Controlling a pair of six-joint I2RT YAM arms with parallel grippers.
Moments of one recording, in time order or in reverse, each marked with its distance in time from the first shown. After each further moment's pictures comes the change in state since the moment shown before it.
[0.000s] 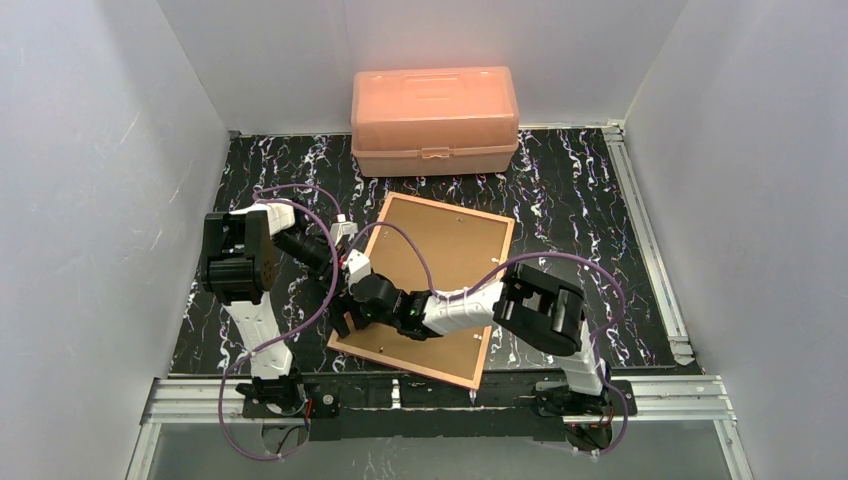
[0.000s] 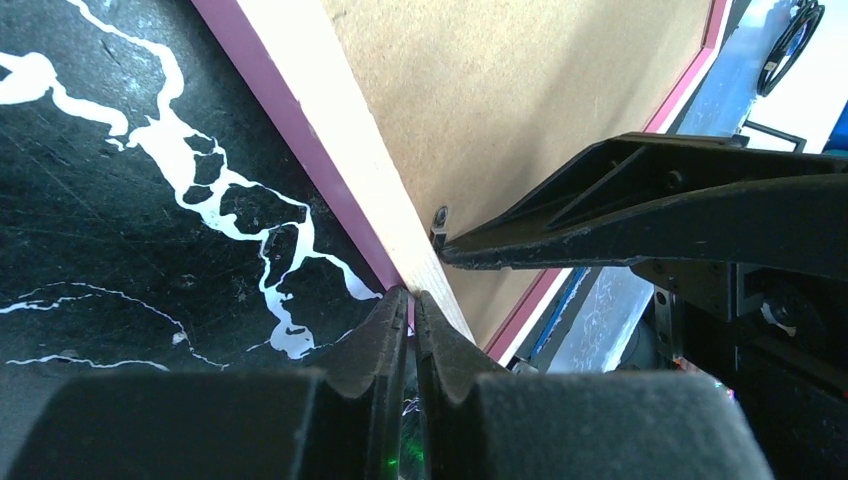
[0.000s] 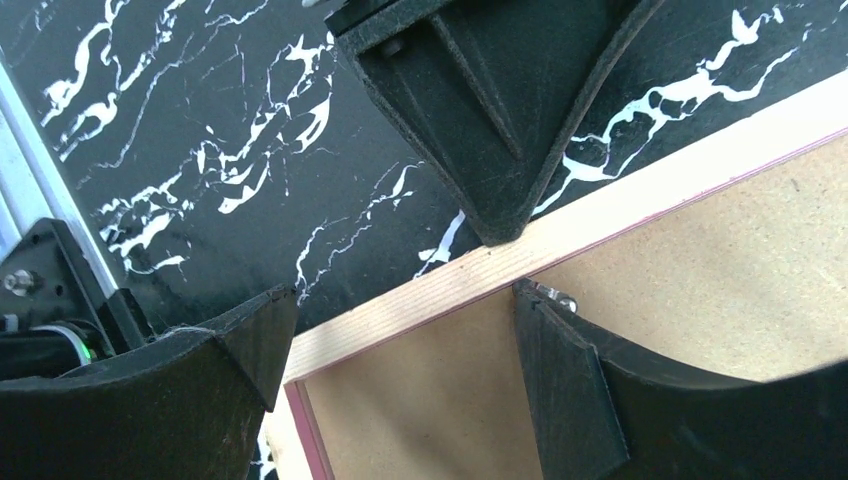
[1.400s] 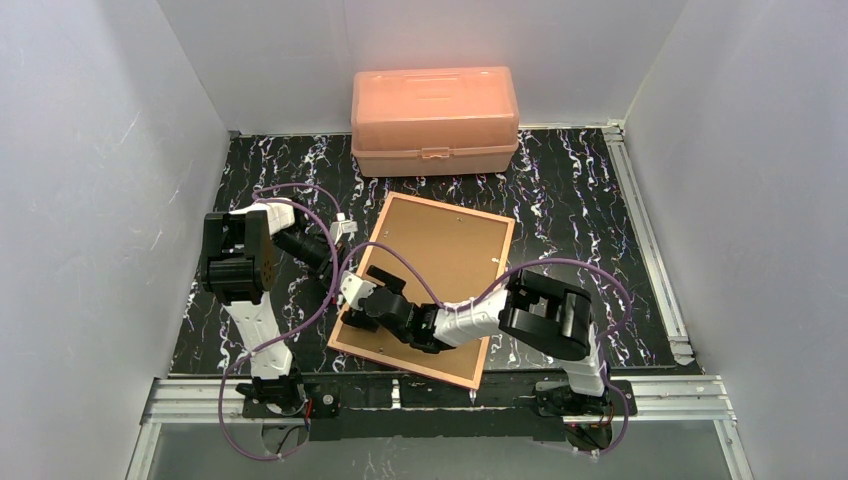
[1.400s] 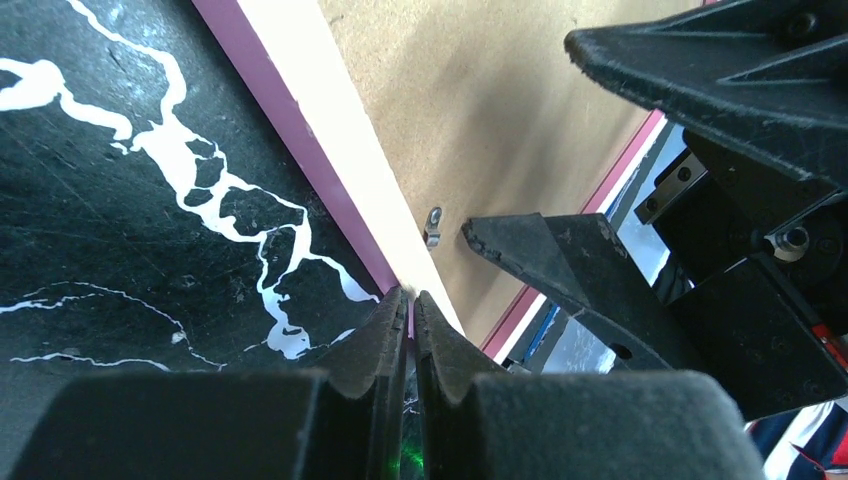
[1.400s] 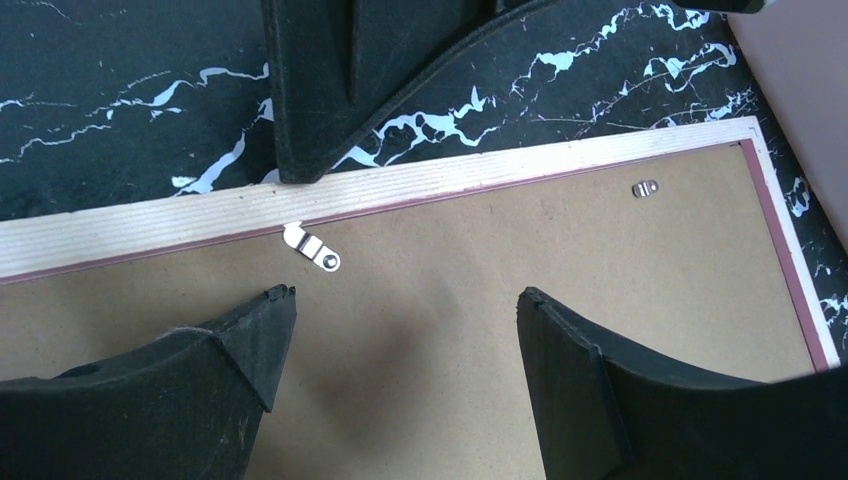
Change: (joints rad) left arm 0.000 0.000 0.006 -0.011 0.006 -0.012; right arm 0.042 -0.055 -0.145 0.126 0.309 -0.752
